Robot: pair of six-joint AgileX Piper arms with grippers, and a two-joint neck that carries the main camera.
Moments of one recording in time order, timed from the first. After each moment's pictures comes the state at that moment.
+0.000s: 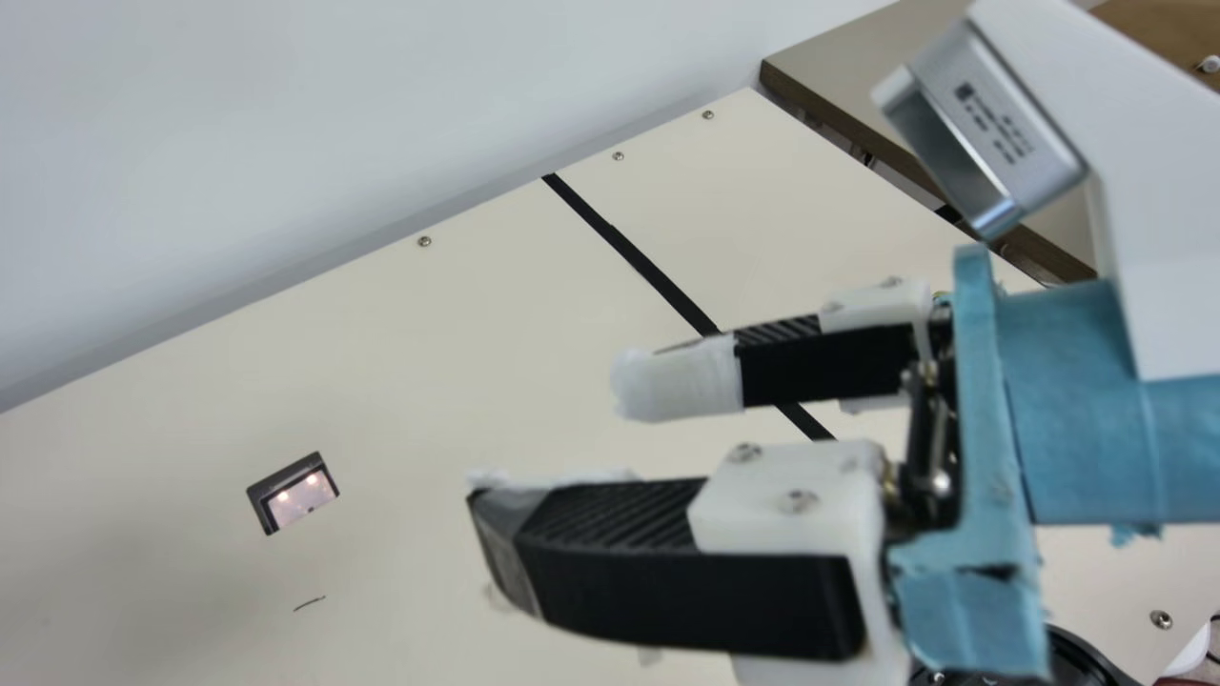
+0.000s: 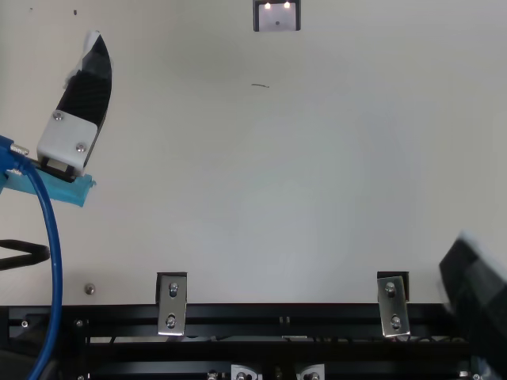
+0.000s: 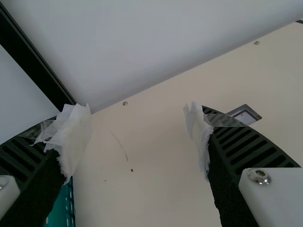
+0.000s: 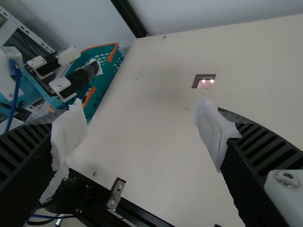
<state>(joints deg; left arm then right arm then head) -13.3 49.4 -34.4 -19.0 14.2 32.8 2.1 38.2 -63.2 37.1 70.0 -1.5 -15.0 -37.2</state>
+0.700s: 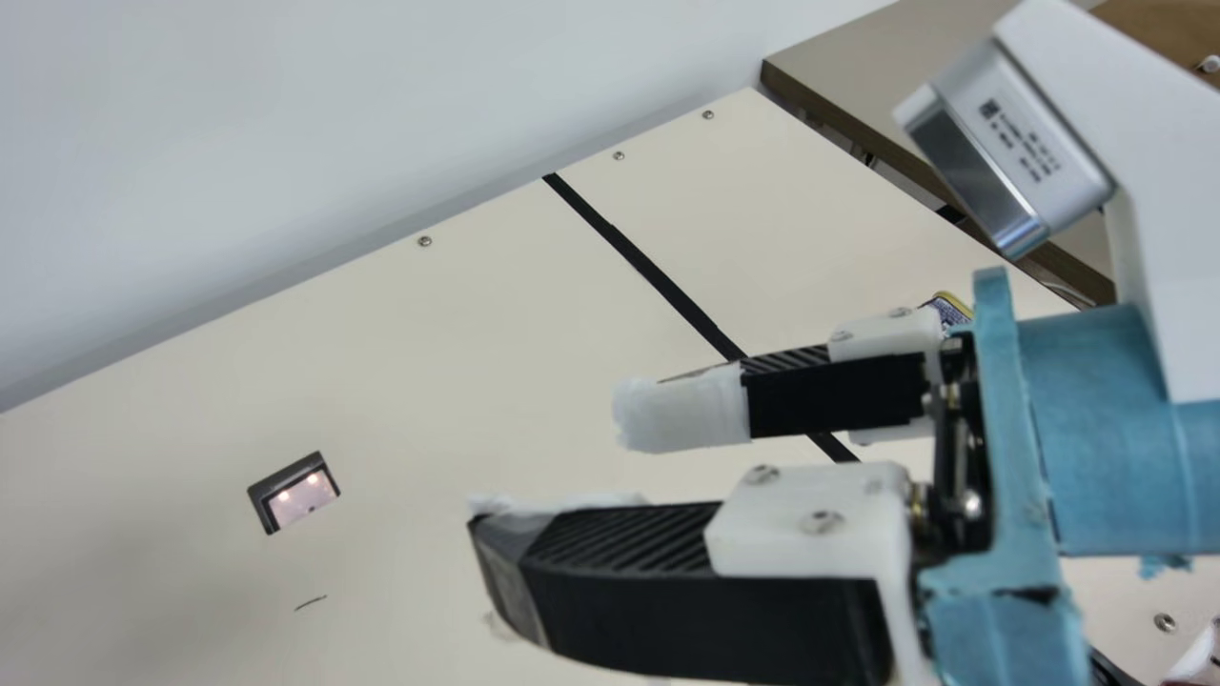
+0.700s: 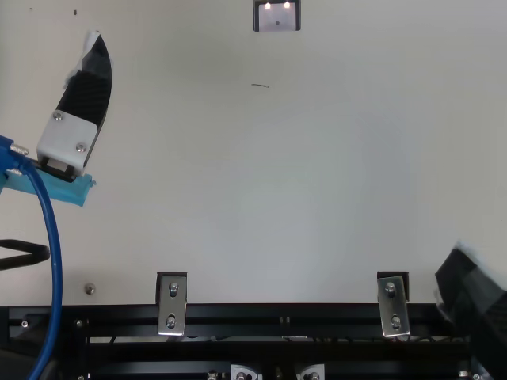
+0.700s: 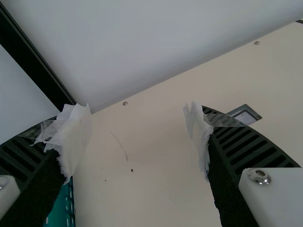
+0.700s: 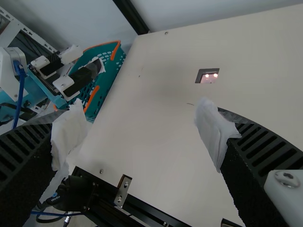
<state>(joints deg) -13.3 49.4 -34.4 -19.0 14.2 32.8 3.3 38.0 -63.2 36.3 70.0 1.3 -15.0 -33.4</state>
